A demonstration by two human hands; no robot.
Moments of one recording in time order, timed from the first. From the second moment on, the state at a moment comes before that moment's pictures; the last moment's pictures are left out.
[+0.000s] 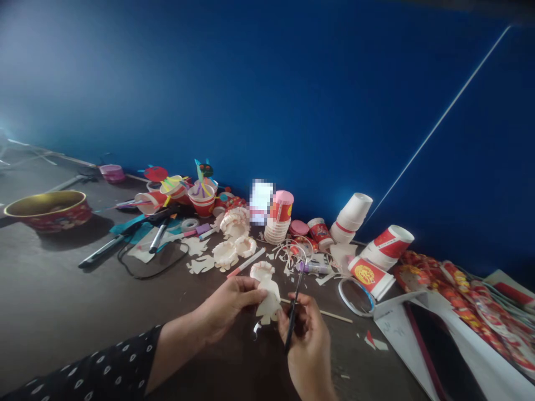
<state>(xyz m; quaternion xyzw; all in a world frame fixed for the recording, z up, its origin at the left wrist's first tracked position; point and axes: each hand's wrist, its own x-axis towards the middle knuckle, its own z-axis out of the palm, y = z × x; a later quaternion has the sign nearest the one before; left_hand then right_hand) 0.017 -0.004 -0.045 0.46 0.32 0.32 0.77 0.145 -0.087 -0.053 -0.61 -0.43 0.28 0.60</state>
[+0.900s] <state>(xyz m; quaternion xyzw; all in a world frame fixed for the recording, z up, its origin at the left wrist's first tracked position) 0.017 -0.005 -0.048 0.45 0.25 0.27 0.81 0.147 -0.085 -0.059 -0.61 -0.43 0.25 0.62</state>
